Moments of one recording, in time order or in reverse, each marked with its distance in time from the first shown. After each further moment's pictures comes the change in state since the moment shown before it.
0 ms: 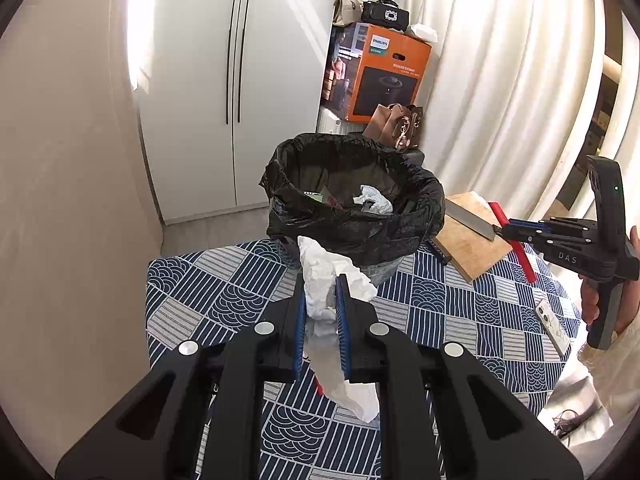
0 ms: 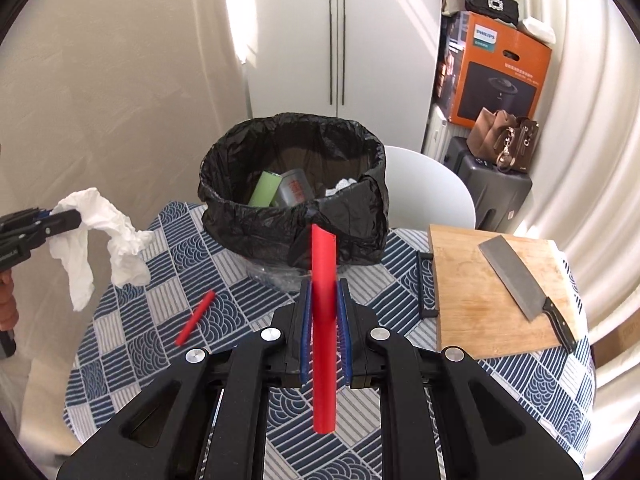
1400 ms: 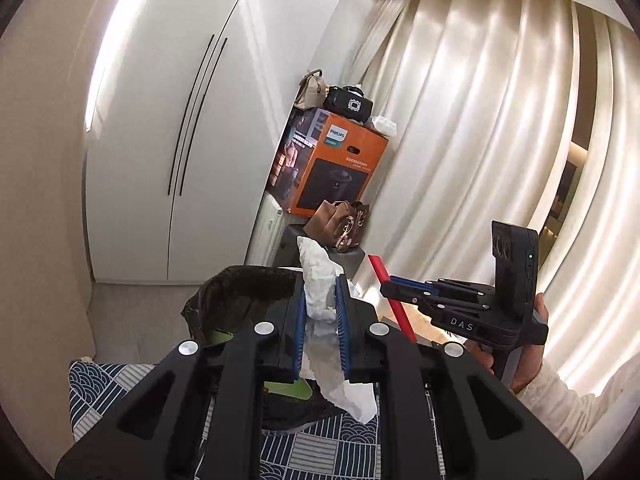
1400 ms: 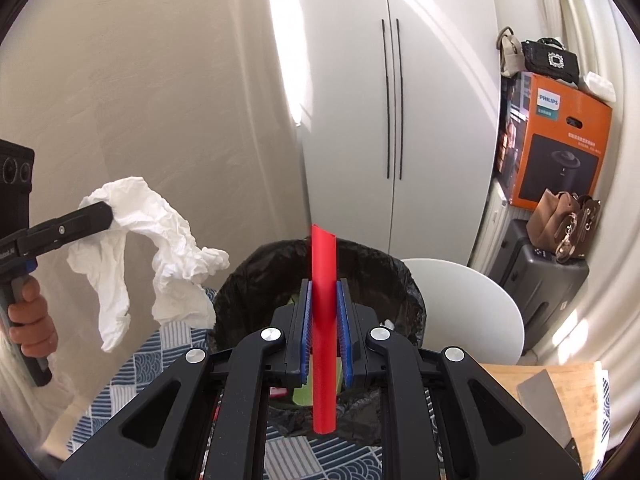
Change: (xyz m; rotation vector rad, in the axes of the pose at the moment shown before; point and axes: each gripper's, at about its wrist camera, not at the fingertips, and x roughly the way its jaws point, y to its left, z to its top) left arm 0.037 -0.005 0.109 -0.098 -0.287 -0.271; right arm 0.052 -0.022 0.130 -0.074 -0.207 0.220
